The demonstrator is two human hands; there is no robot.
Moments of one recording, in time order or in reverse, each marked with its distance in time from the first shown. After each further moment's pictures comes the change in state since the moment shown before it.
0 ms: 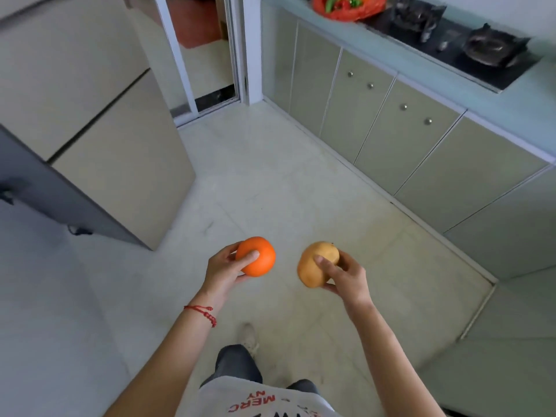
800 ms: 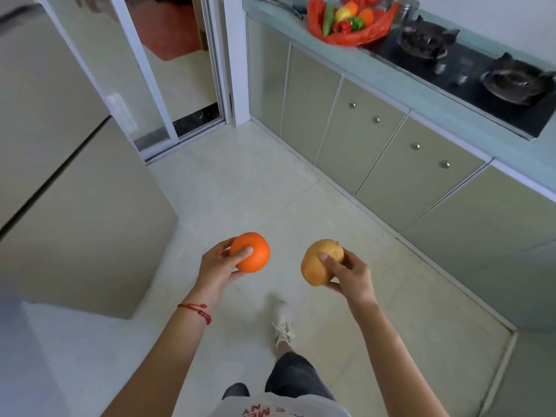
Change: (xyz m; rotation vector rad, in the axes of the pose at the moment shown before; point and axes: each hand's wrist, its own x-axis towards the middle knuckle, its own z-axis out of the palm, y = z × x) left_hand 0.280 0.168 0.047 0.033 -0.043 0.003; right_hand 0.259 -0.150 0.092 0.002 0.088 -0.006
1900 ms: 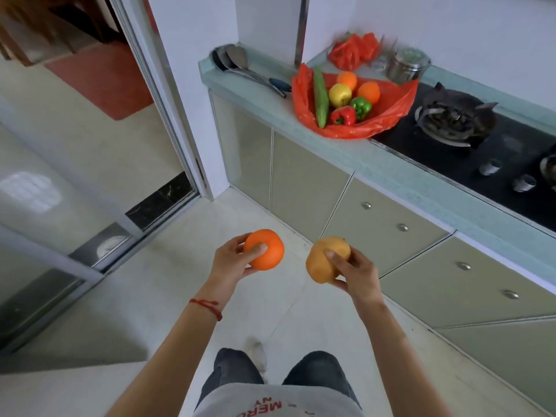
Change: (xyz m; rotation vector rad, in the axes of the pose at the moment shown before) left_hand 0.496 0.339 0.170 0.170 -0.135 0.026; right_hand 0.476 -0.307 0.156 0.133 0.132 -0.005
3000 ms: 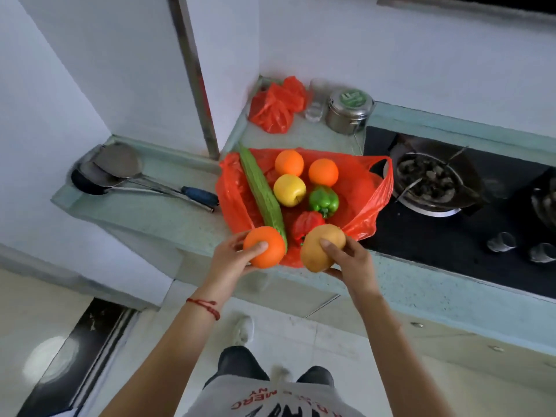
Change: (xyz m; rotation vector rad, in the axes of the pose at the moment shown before) left_hand 0.399 0.235 0.189 0.178 -0.384 -0.021; right_hand 0.367 -0.210 0.062 0.197 0.316 -0.020
